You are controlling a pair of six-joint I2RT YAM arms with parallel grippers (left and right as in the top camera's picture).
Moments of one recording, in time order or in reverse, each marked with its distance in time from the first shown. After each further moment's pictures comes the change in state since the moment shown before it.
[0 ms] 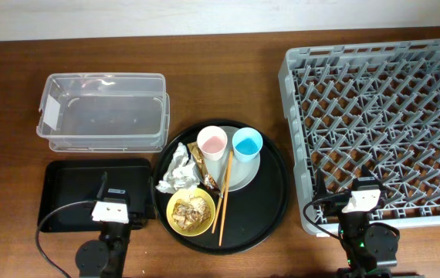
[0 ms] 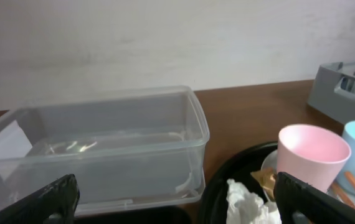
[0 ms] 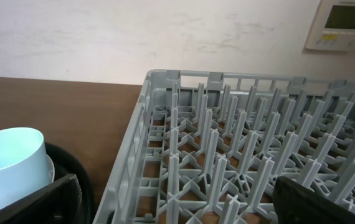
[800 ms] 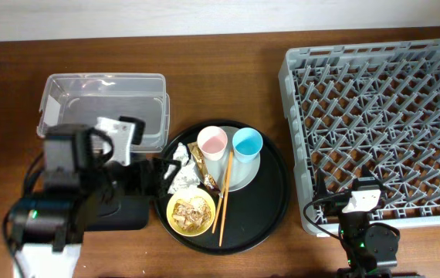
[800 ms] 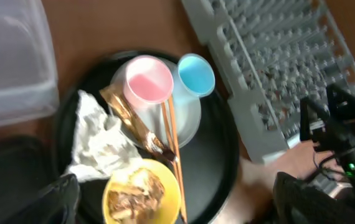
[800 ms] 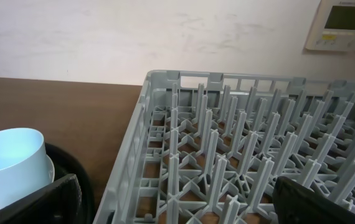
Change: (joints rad) left arm -0.034 1.007 1.171 -0.996 0.470 -0.109; right arm 0.000 -0.002 0.000 0.000 0.000 0.000
